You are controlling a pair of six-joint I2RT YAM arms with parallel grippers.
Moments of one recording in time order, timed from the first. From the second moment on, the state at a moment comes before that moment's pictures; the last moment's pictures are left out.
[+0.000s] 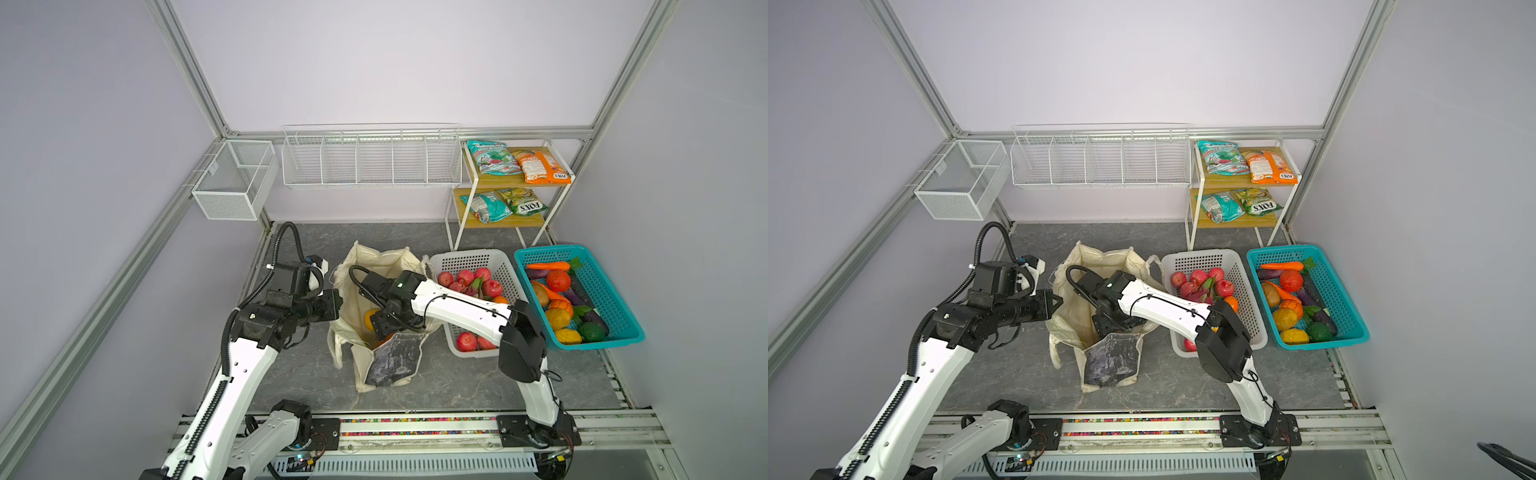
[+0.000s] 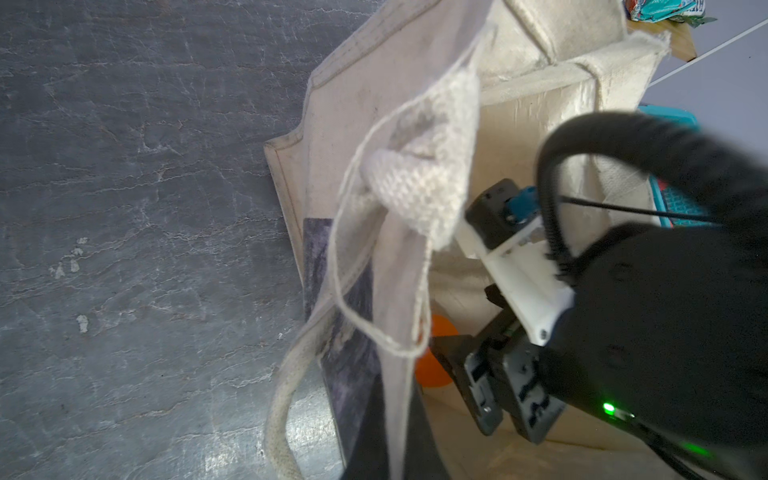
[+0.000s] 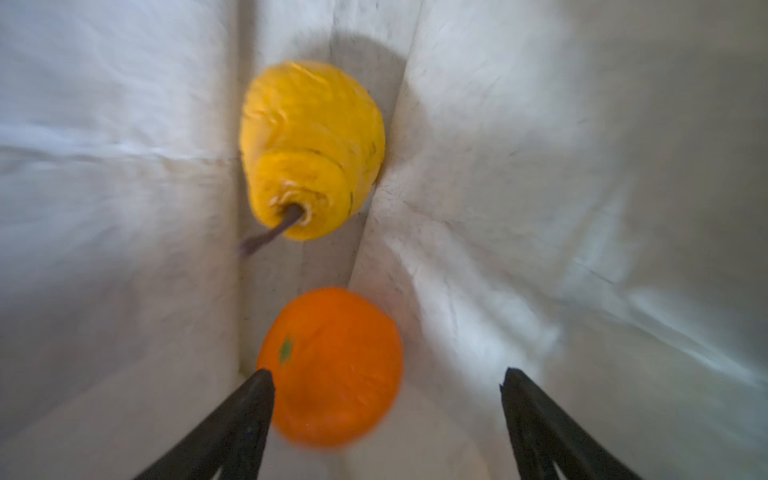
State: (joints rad) left arm -0.31 0.97 1.10 -0.94 0.25 -0.36; right arm 1.05 2.04 1.88 -1.20 0.12 0.61
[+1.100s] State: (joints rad) left arm -0.31 0.92 1.07 -1.00 0.24 -0.37; right arm 0.95 1.09 1.30 -1.22 0.46 0.81
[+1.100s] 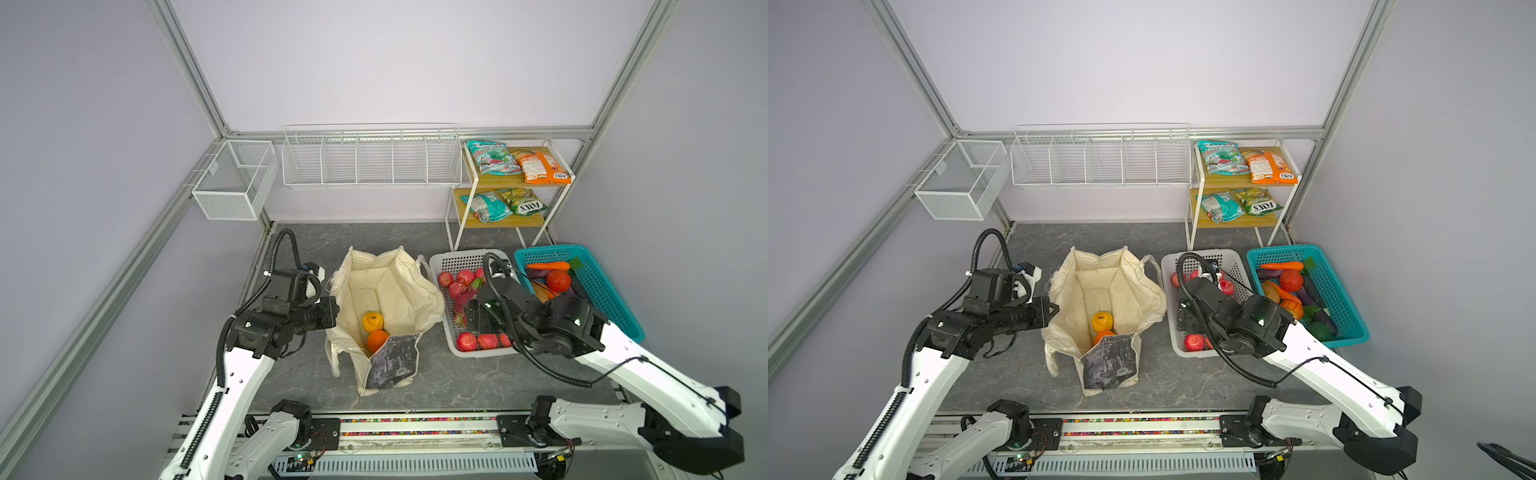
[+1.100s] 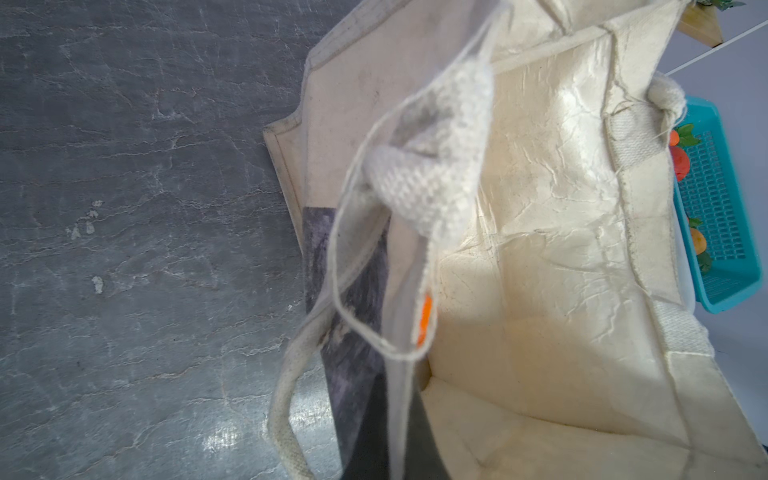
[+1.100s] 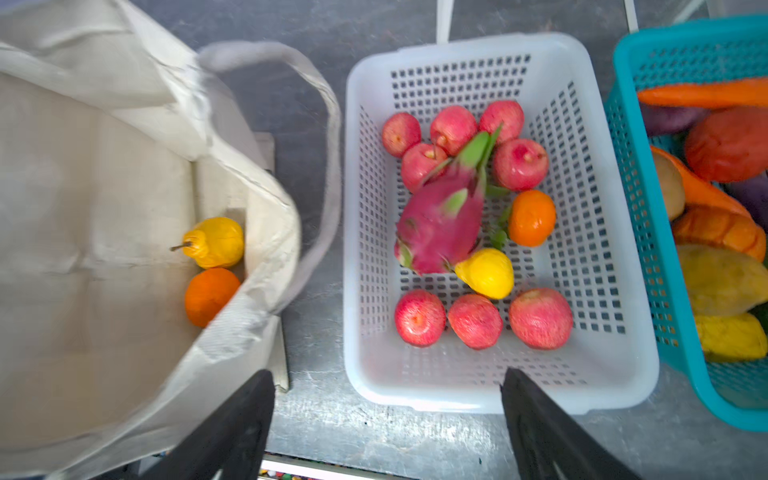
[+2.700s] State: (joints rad) left arm -0.31 0.98 1.12 -1.04 0.27 -0.35; right arm 0.54 1.43 1.11 -0.92 0.21 0.89
